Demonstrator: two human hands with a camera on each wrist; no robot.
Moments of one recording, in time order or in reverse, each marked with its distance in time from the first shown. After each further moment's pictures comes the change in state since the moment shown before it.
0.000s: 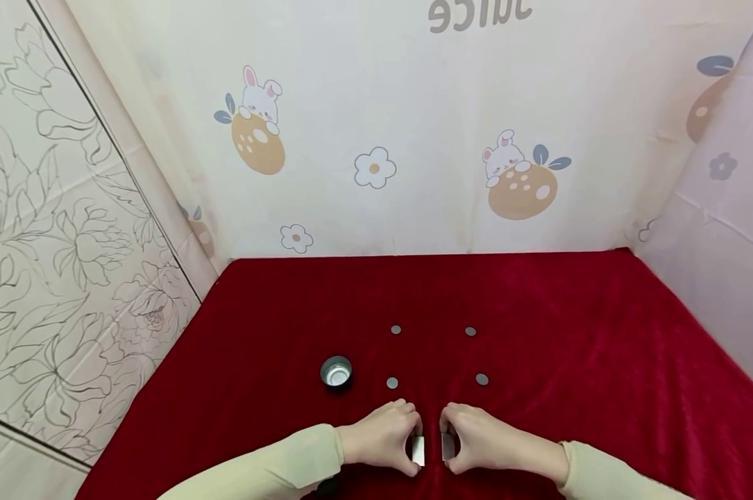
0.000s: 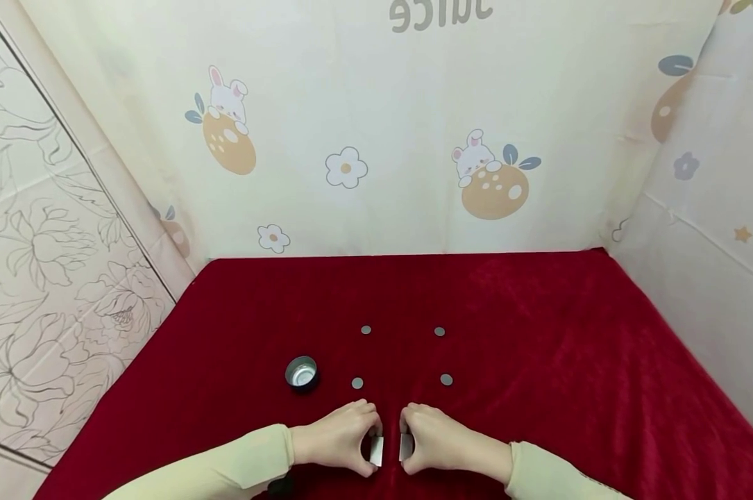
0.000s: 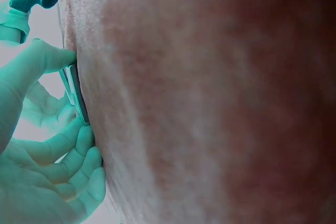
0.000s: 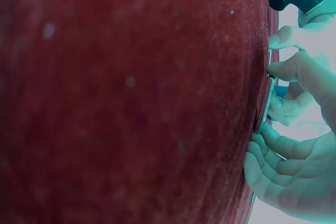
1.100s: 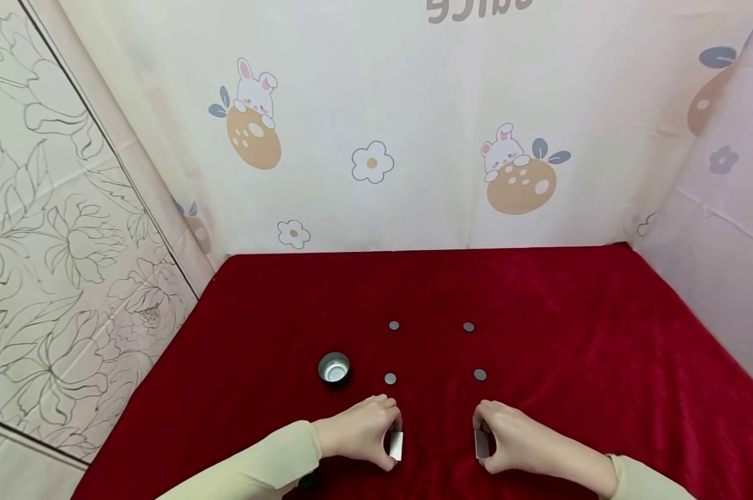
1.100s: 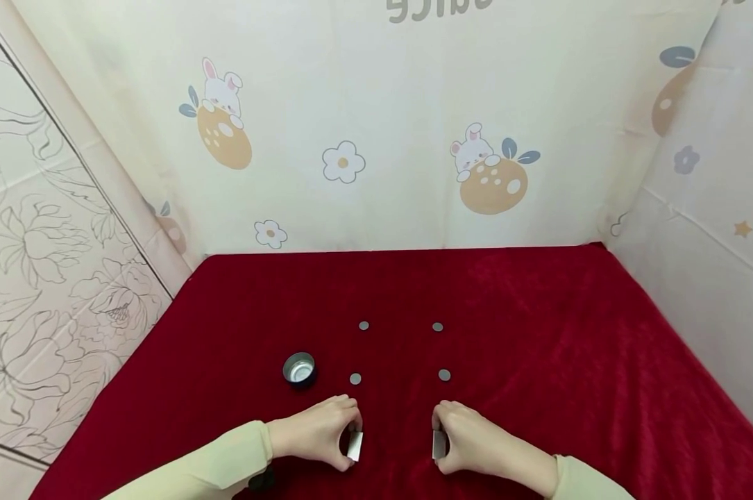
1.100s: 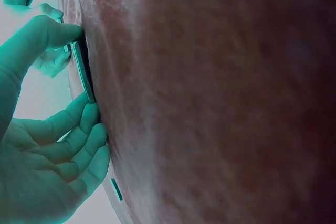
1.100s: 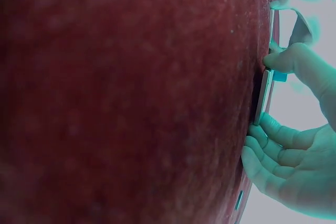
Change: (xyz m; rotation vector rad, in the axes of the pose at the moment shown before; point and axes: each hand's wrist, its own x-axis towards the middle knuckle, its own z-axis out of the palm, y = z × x) left_hand -0.020 -0.018 -0.008 -0.055 -0.070 0.010; right_hand -0.039 0.023 -0.014 -0.020 0.076 -0.032
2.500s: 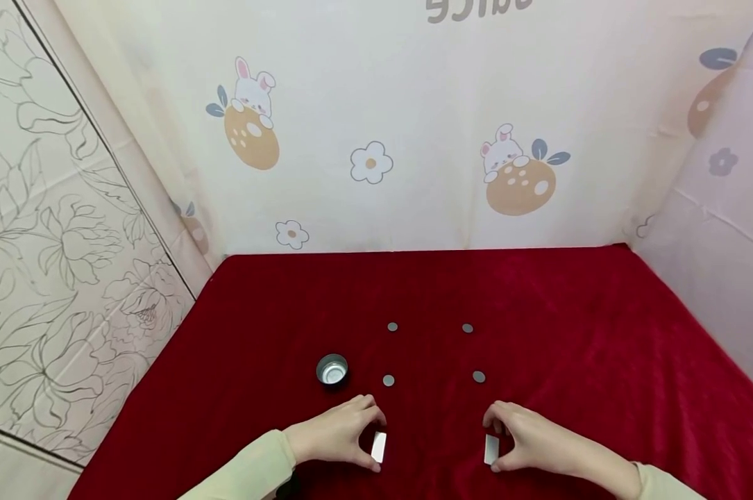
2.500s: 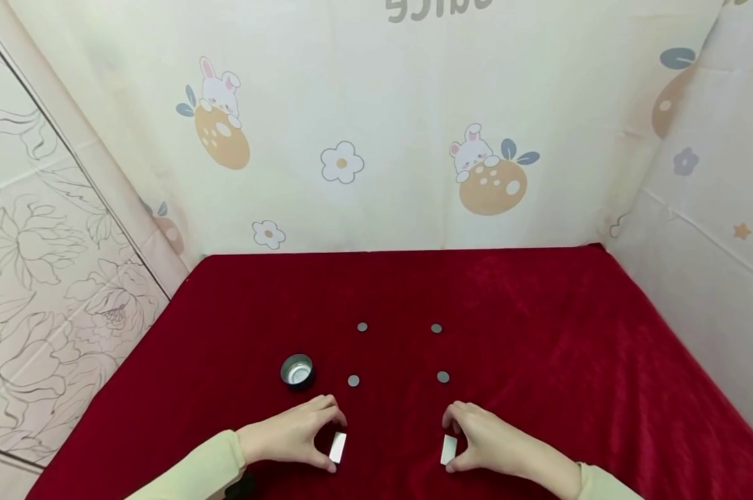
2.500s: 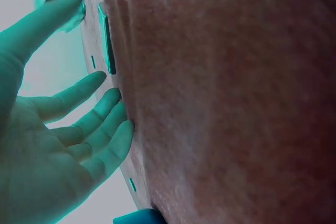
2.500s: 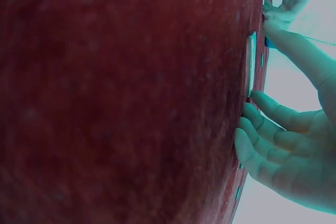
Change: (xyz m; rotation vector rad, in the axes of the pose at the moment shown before) left_hand -0.029 -0.009 -0.009 -0.202 -0.002 -0.108; right_hand -0.016 0.015 -0.013 0.094 -0.022 0.053
